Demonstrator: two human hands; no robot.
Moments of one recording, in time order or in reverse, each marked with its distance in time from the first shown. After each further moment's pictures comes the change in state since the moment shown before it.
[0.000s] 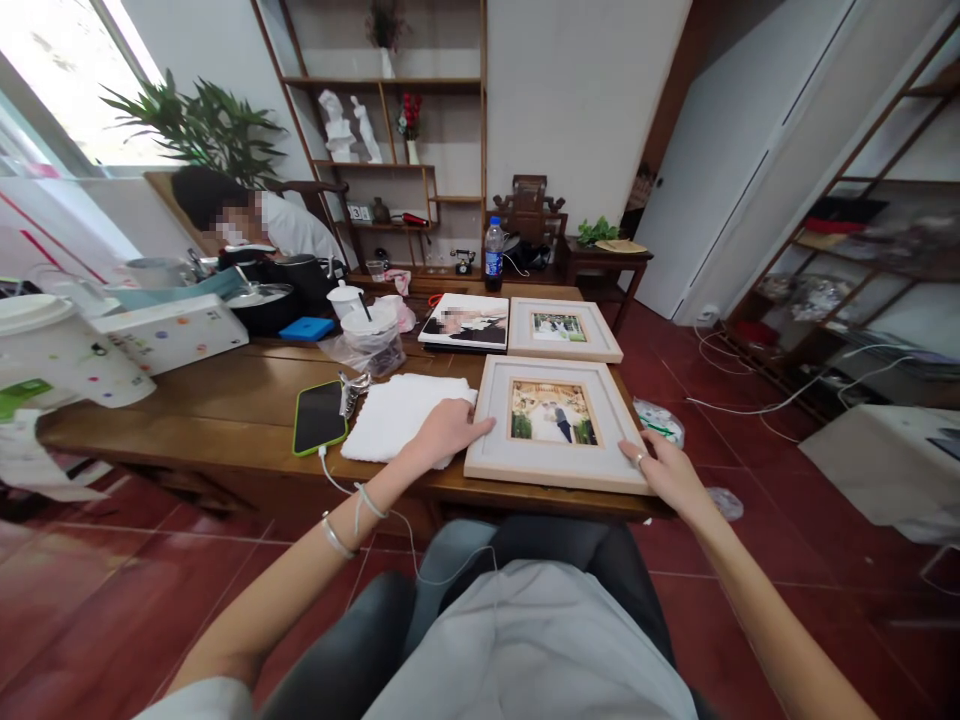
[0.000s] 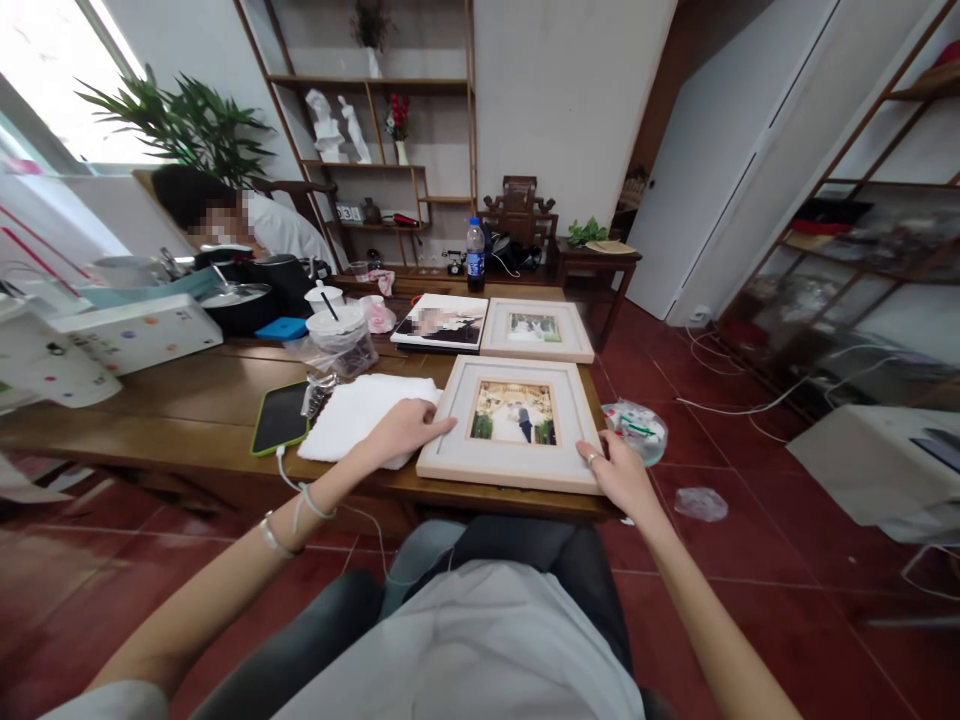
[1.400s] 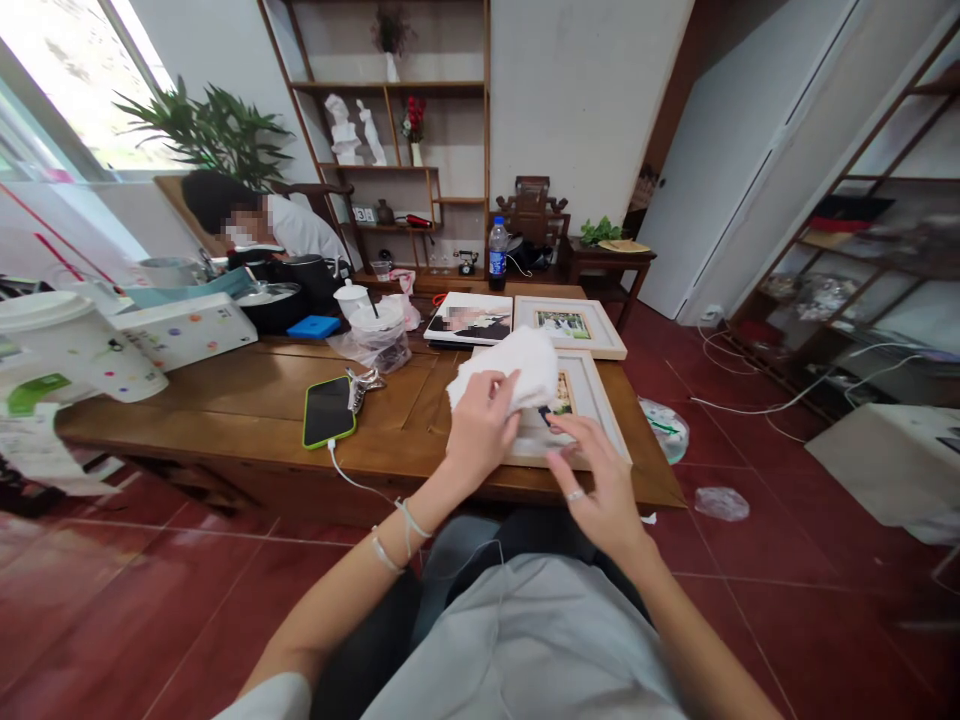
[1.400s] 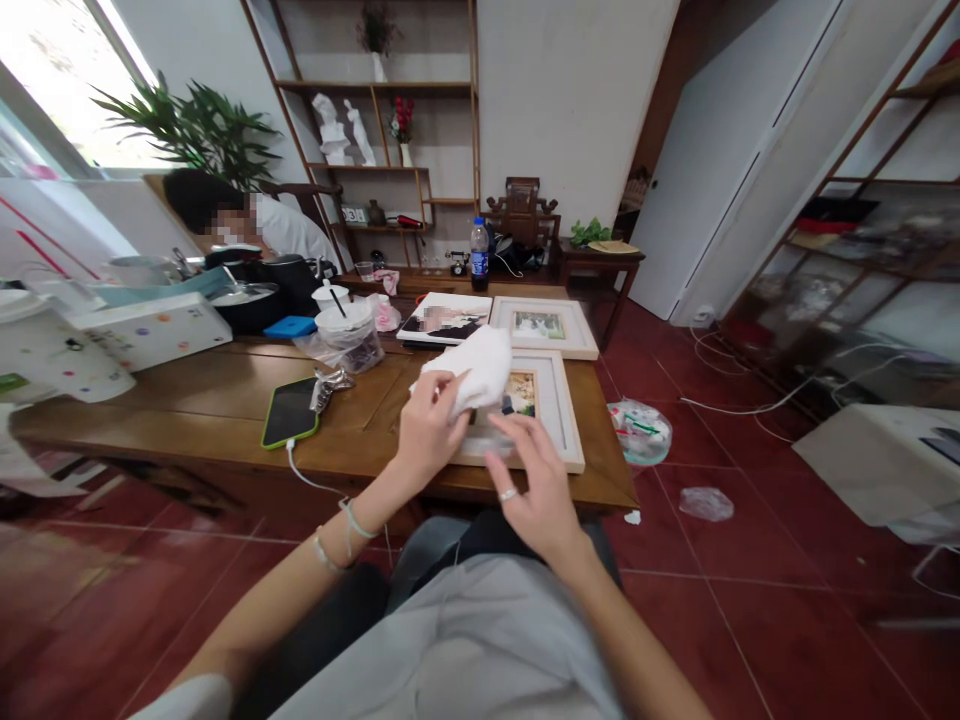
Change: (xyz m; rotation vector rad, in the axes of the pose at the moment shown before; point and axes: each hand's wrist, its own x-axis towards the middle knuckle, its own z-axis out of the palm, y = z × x) left_hand -0.024 0.038 0.018 0.063 0.779 0.401; right_hand -0.068 -0.104 0.039 0.357 0.224 -0.683
